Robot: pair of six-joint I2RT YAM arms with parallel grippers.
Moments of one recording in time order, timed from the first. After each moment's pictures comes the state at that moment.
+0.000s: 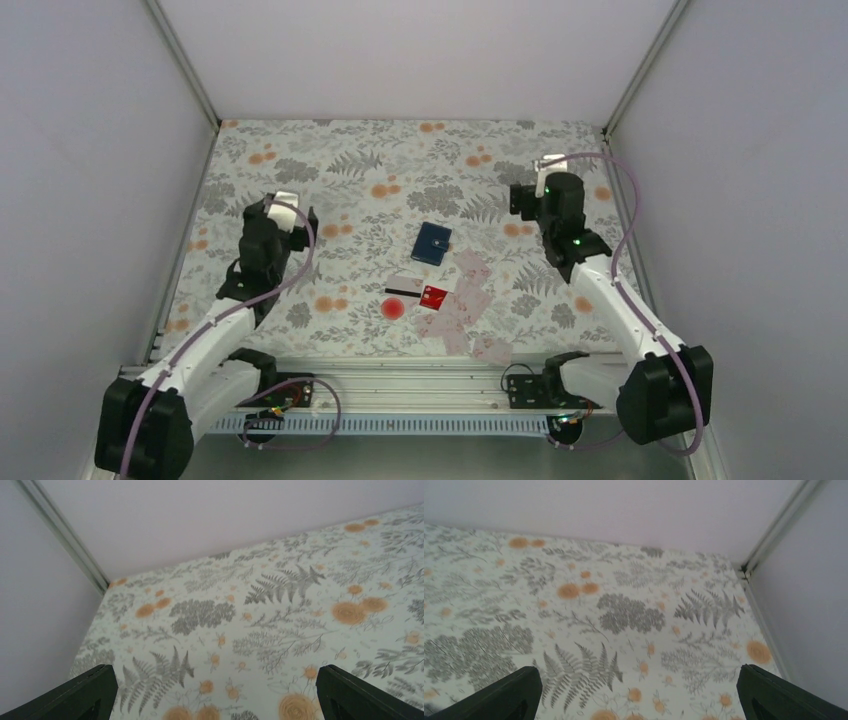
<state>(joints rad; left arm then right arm) -0.28 0.91 0.48 0.16 -0.28 0.15 0.28 1.15 0.88 -0.16 0.31 -0.02</state>
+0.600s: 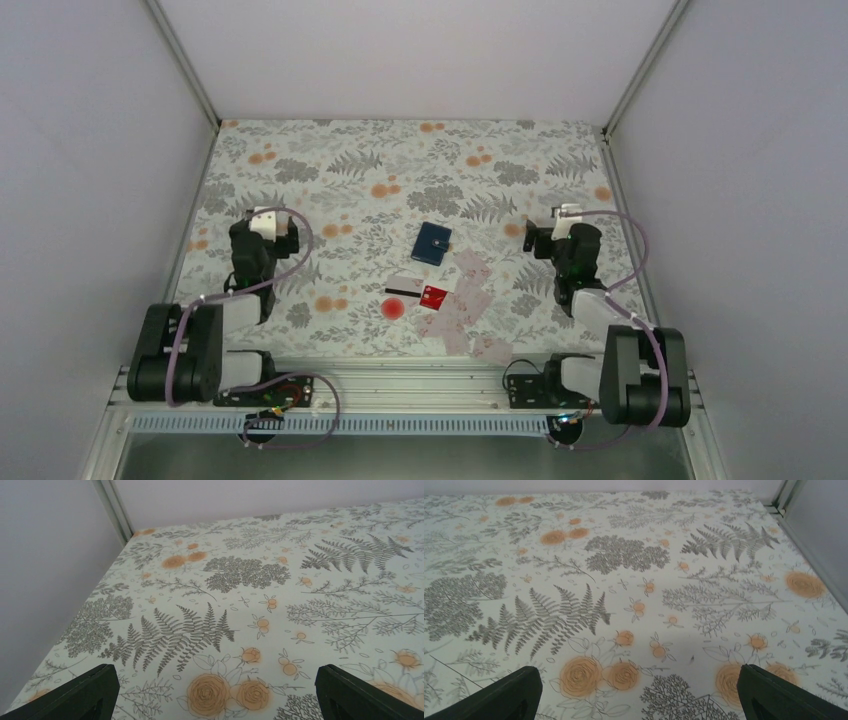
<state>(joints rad) -0.01 1.24 0.21 0.75 -0.15 0.09 -0.03 1.18 0.37 0.39 -0.06 -0.01</state>
